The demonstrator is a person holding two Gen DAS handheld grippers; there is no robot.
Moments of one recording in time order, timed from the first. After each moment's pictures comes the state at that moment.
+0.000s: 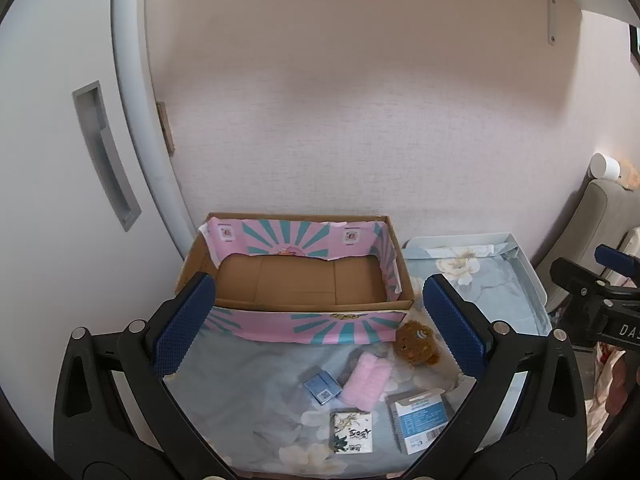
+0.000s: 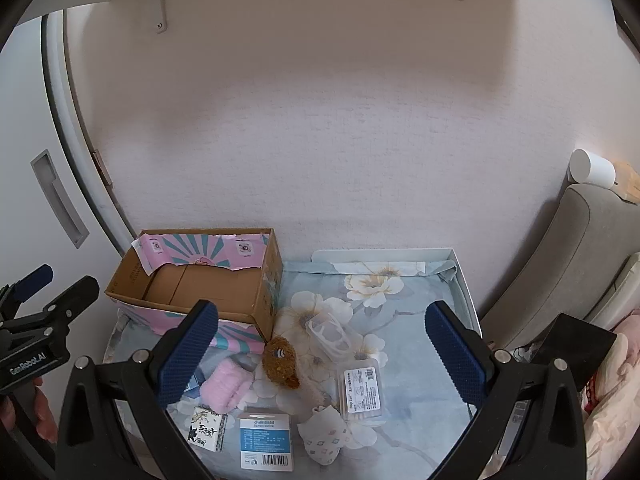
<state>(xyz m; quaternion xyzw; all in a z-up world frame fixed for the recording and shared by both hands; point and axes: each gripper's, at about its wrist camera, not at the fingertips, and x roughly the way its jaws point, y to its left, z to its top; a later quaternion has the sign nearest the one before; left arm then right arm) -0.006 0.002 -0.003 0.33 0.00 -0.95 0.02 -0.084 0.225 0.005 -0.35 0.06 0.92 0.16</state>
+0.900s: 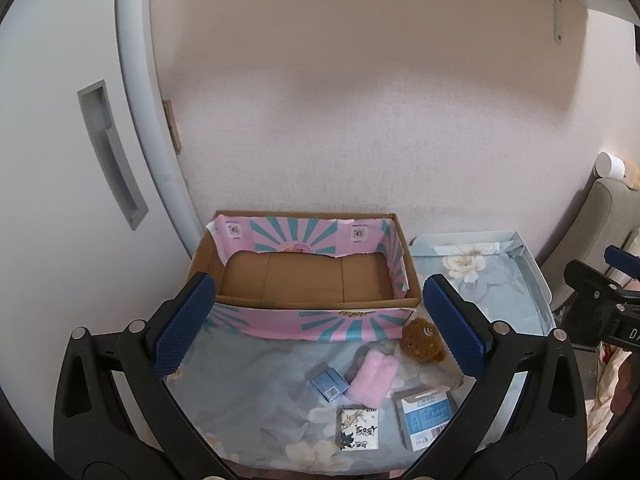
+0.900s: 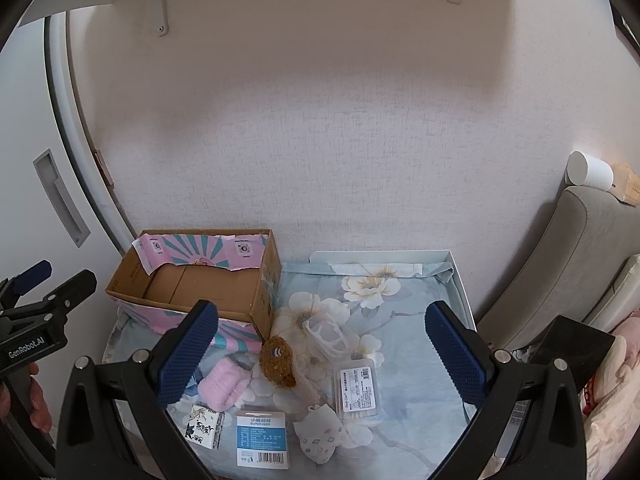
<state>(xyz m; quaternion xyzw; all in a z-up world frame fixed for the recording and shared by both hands) -0.007 -0.005 0.003 0.33 0.01 -0.94 0.05 -0.078 0.229 0.006 -0.35 0.07 0.91 0.22</state>
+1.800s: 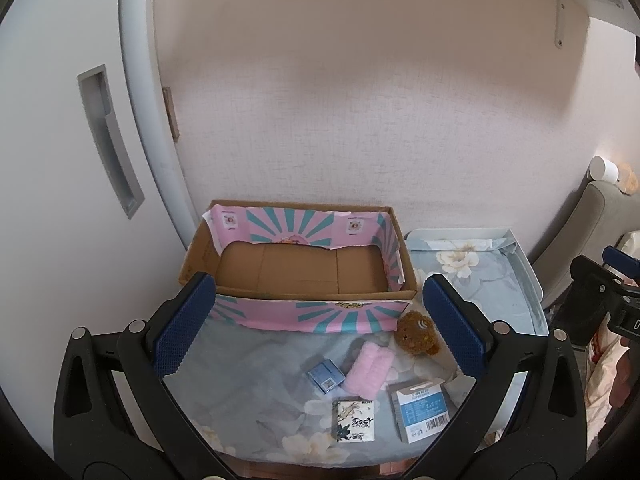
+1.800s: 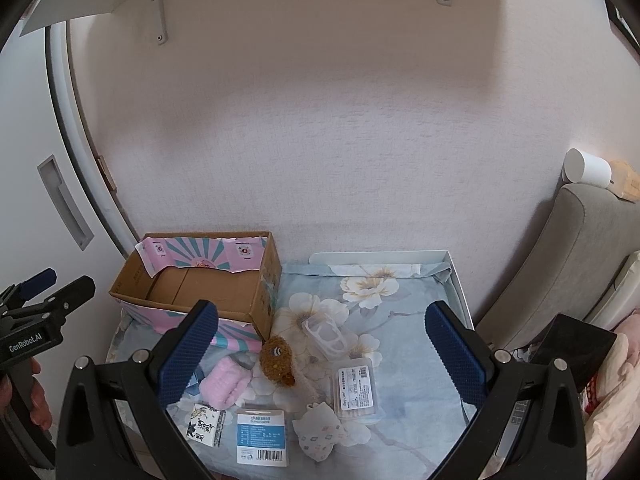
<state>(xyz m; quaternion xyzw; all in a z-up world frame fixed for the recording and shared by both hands) -0.003 -0.017 0.000 0.34 0.03 -0.94 0.06 -0.069 0.230 0.011 -0.34 0.08 0.90 0.25</state>
